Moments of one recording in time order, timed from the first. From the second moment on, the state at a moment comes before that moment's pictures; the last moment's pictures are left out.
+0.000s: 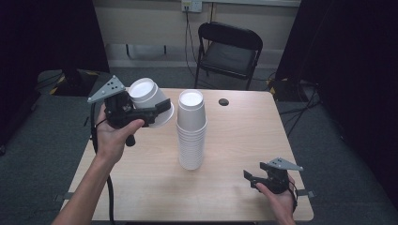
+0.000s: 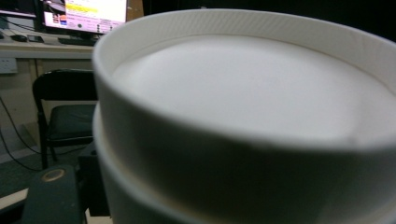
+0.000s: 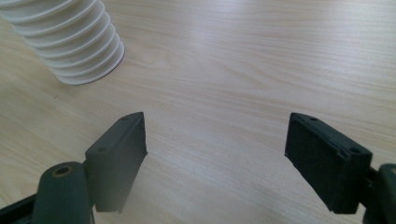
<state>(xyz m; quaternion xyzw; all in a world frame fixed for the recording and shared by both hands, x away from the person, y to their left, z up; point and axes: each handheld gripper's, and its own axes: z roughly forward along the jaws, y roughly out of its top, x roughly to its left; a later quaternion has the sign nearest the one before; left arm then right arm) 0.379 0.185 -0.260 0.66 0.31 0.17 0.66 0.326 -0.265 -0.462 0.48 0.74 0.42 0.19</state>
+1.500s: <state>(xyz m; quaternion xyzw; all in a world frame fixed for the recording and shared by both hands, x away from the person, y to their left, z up) 0.350 0.195 -0.364 0.68 0.42 0.06 0.60 0.309 -0.233 -0.445 0.43 0.77 0.43 0.20</state>
